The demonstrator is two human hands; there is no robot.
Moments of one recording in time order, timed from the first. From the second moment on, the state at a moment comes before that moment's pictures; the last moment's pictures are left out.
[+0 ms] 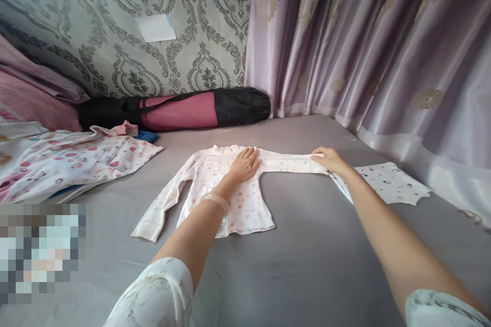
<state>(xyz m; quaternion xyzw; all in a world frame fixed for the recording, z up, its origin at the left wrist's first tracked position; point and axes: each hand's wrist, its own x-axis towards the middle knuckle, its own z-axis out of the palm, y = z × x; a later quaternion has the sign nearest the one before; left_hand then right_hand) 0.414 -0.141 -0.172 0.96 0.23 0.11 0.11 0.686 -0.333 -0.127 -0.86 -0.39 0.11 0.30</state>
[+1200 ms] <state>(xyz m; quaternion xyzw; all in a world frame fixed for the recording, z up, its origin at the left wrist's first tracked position) 0.369 -0.220 -0.115 0.98 0.14 0.12 0.10 0.582 -0.287 -0.140 -0.74 -0.64 -0.01 0.18</state>
